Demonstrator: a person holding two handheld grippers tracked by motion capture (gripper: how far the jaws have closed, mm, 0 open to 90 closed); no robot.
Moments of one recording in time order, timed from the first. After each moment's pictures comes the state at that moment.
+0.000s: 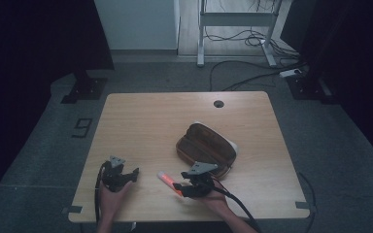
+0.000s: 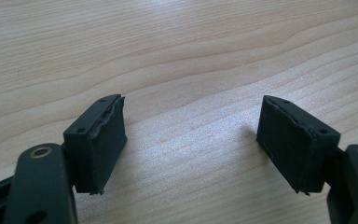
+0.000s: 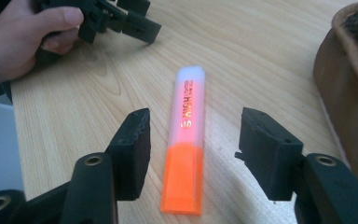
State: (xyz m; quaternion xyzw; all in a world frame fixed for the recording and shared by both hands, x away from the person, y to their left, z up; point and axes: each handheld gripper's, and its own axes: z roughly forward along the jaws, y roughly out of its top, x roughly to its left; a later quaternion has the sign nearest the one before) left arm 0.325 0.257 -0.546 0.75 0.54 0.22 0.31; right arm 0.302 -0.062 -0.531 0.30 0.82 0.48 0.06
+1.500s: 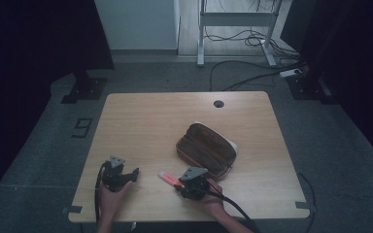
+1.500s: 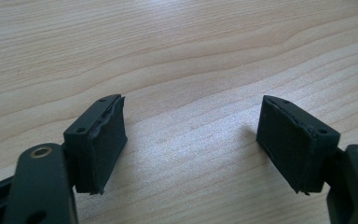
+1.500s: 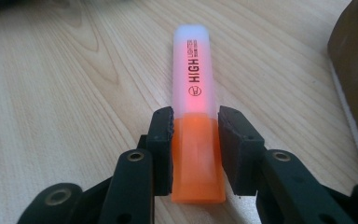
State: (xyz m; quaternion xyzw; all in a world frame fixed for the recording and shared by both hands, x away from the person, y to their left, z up) left arm 0.324 0.257 -0.546 0.75 0.54 0.22 0.31; right arm 0.300 -0.048 -0.547 0.28 0.86 0.41 0.10
